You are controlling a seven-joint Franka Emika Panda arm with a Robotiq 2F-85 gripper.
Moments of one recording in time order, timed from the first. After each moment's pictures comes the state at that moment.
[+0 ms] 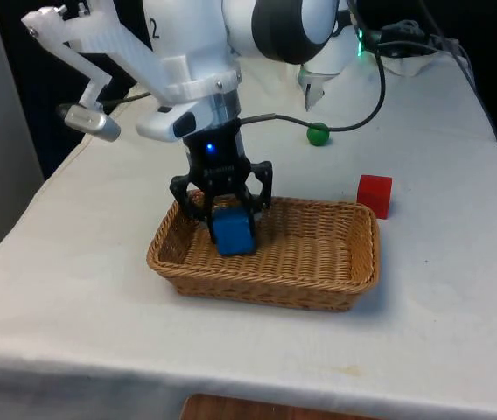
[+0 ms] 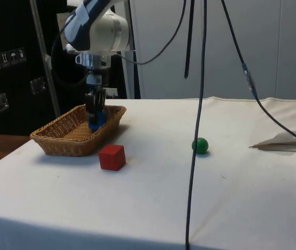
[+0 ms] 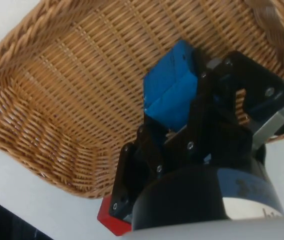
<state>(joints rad) 0.25 0.91 -0.58 -1.45 0.80 2.22 -0.81</state>
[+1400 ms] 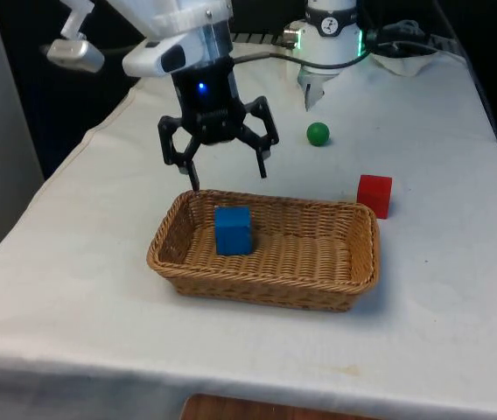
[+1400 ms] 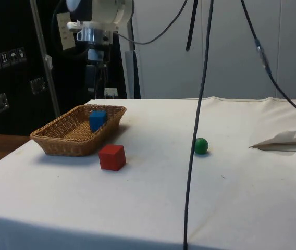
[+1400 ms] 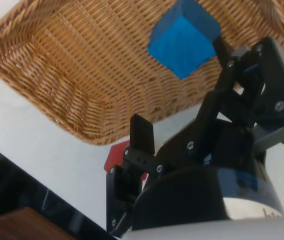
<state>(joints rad) 0.28 0.76 -0.63 -1.53 0.75 2.14 -0.81</state>
